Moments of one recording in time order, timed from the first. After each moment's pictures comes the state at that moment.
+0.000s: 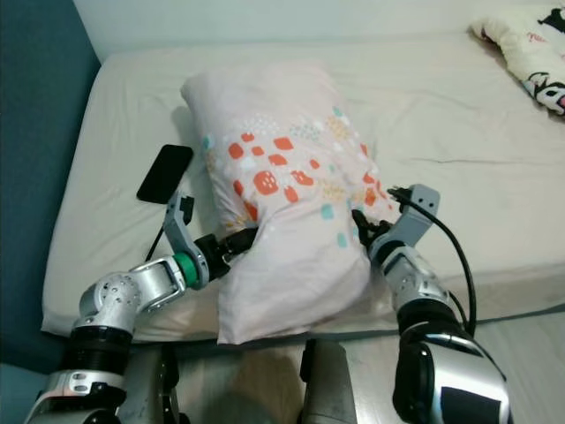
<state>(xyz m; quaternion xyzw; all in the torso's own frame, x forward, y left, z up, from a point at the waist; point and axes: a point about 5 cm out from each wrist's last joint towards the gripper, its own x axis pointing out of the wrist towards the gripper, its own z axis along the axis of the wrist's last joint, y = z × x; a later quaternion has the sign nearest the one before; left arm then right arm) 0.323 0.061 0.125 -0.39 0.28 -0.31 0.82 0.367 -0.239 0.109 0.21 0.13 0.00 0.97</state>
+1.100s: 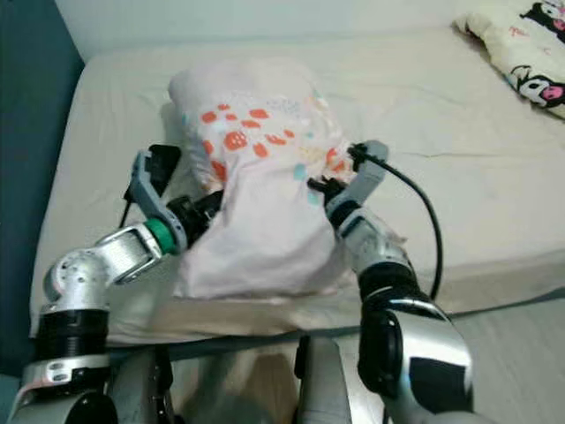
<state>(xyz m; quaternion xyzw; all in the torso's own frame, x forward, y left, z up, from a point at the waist) 0.338 0.104 0.185 -0.40 0.17 -0.27 0.86 0.400 -0.144 0.167 0.25 0.05 0.22 0.94</state>
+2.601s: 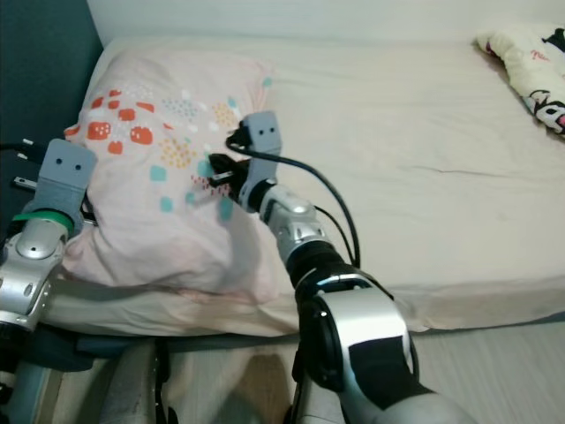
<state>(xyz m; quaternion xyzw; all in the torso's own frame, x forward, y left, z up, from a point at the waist) 0.346 0.231 0.181 0.28 0.00 0.12 0.95 0.398 -0.052 0.196 0.10 -0.01 0.35 0.93</state>
